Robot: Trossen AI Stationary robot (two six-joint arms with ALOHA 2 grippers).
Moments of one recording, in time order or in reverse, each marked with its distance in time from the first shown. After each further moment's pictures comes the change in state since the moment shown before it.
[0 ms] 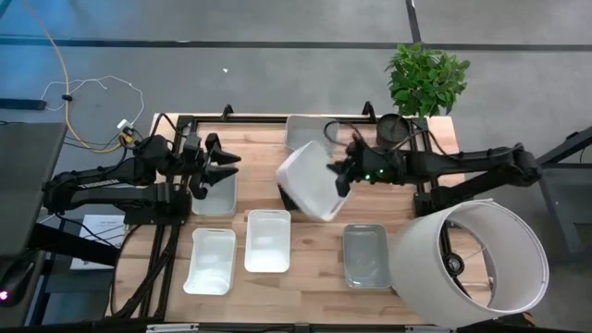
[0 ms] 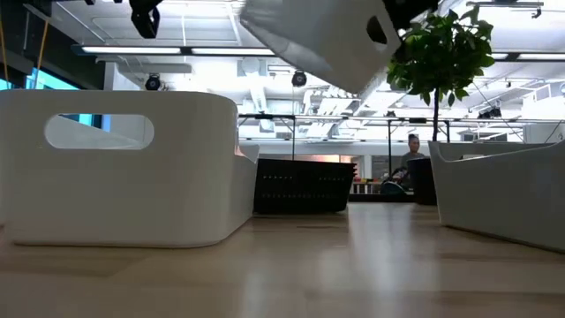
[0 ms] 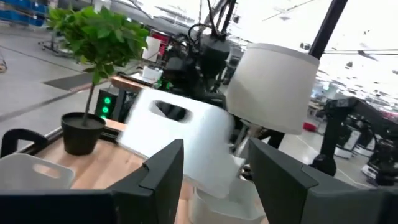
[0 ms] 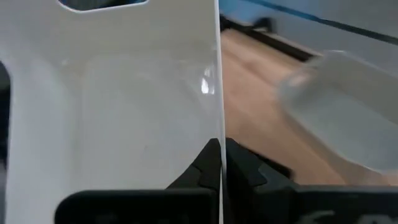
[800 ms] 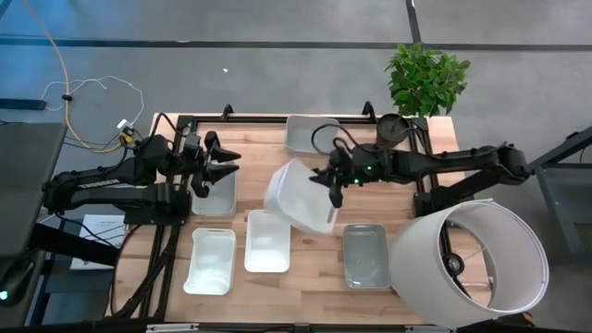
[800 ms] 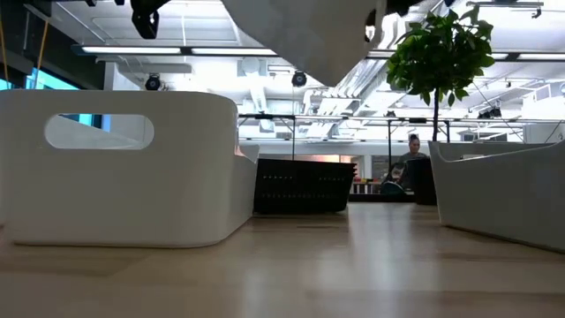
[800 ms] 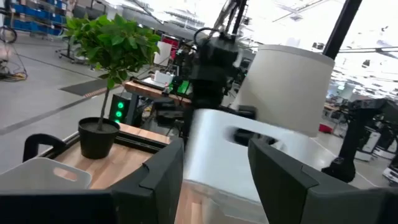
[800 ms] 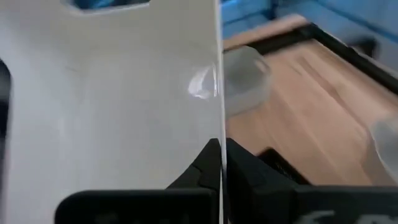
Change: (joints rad) left arm 0.000 0.003 0.000 0.001 -0.047 0.034; right arm -0.020 0.115 0.042 0.175 -0.312 -0.277
